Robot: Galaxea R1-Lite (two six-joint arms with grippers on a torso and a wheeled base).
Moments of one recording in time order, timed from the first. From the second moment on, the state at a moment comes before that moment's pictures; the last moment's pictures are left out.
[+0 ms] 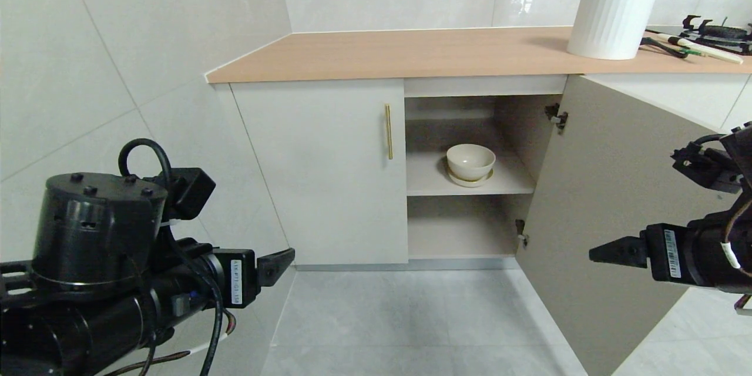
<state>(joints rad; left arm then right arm) -0.57 1.37 -0.65 -0.15 0.37 -0.32 0.48 1.35 -1.00 0.48 -0.21 0.50</state>
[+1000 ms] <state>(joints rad) -0.57 1.37 -0.65 -0.15 0.38 -0.32 0.47 1.33 -1.03 0.66 -0.29 0.46</state>
